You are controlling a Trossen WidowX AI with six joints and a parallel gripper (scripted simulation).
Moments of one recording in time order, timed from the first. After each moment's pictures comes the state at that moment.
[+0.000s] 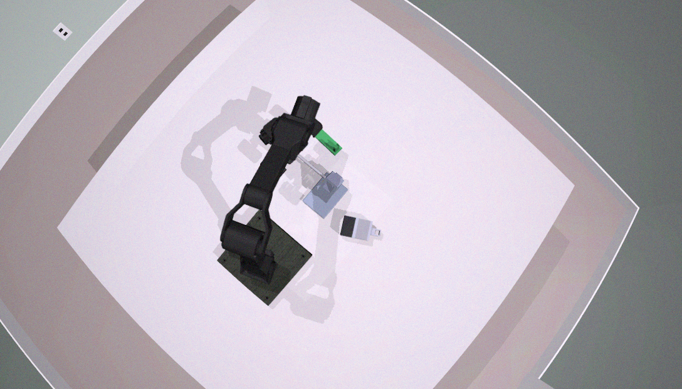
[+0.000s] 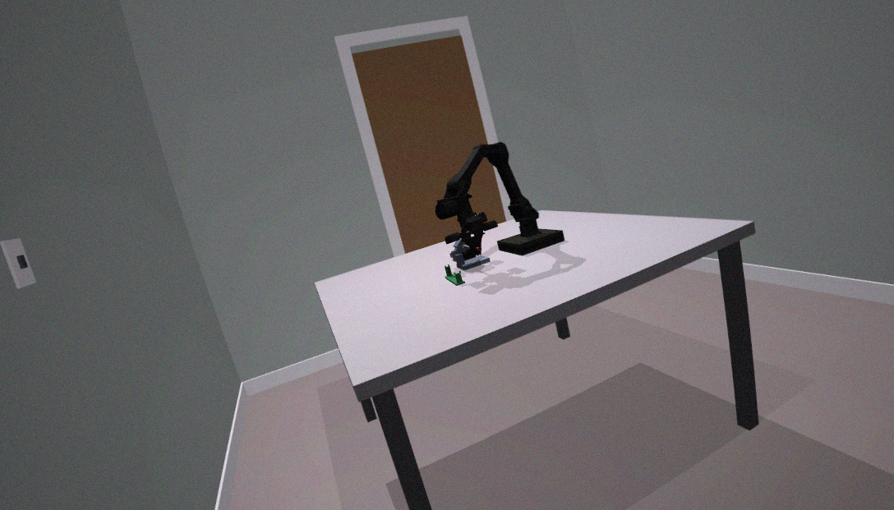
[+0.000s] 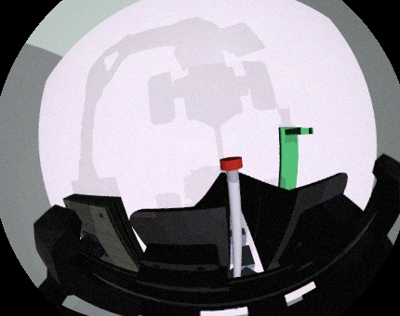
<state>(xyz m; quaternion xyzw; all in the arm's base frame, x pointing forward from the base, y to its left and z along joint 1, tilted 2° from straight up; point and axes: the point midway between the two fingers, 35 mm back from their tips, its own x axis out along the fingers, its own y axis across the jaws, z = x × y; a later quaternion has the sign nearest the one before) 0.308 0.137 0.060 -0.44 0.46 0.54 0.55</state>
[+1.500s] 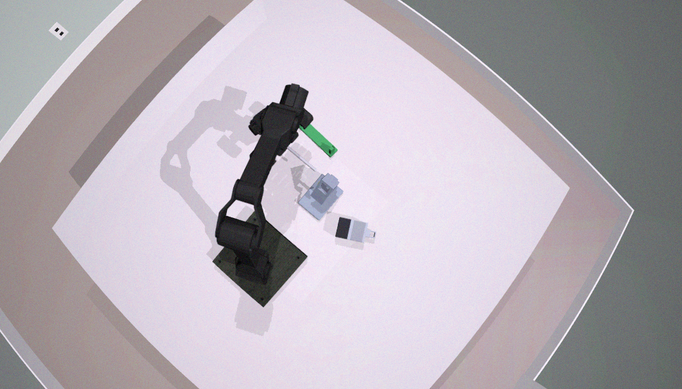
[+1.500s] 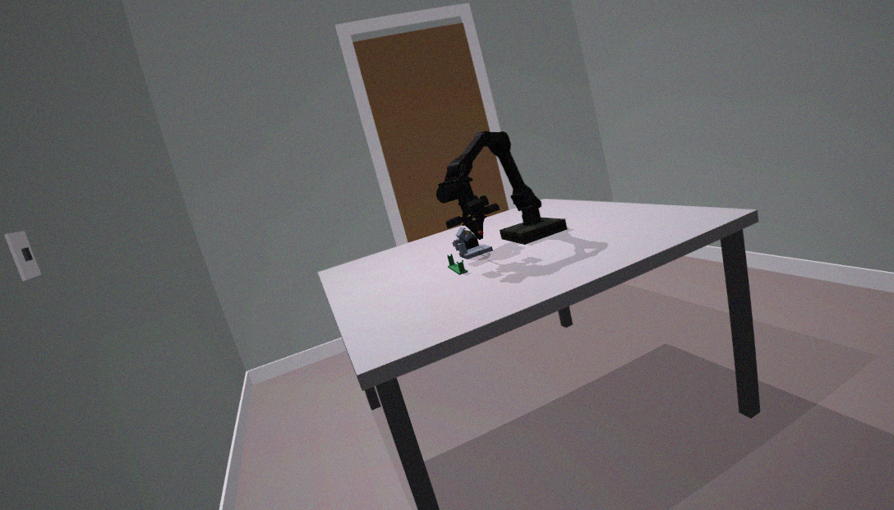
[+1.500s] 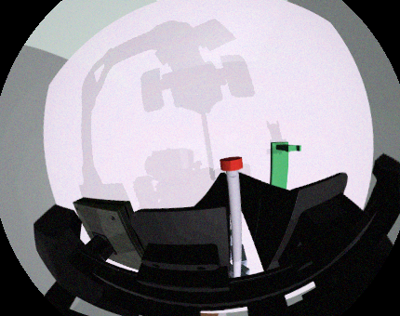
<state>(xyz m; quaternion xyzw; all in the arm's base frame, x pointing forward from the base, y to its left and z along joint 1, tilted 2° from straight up) 0.315 0.160 0.083 -0.44 0.46 0.54 0.54</state>
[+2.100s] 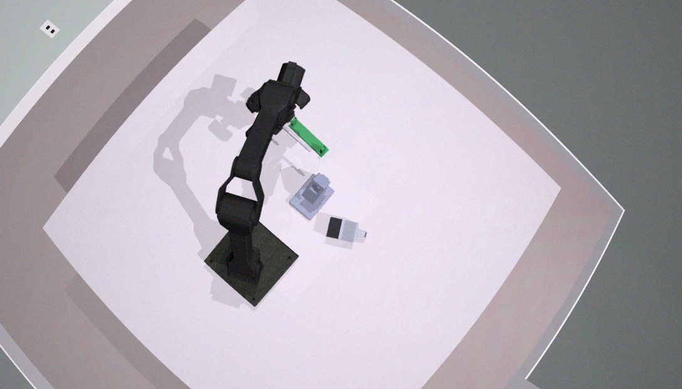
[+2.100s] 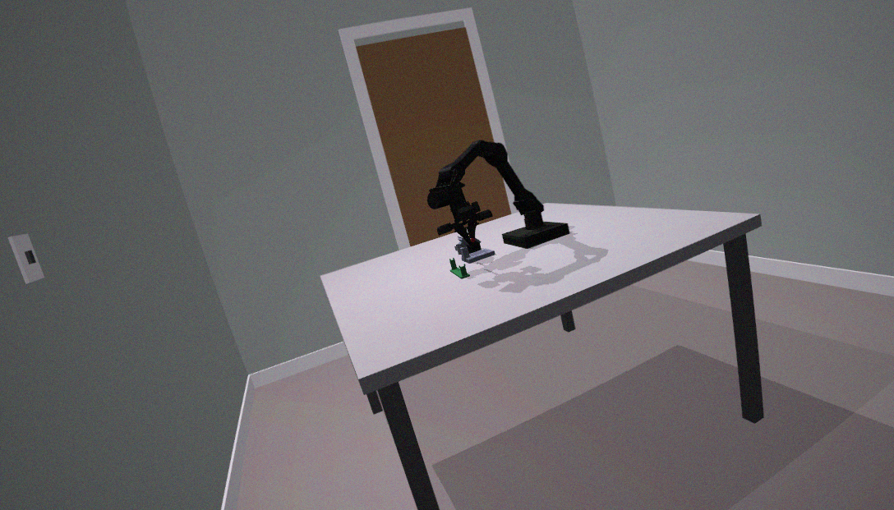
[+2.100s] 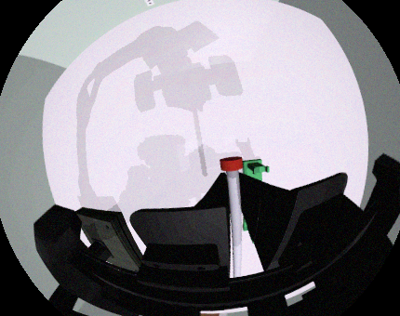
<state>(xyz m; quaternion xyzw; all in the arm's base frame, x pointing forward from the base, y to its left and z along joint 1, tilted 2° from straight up) 0.364 0.184 0.092 -0.44 0.47 0.53 0.56</state>
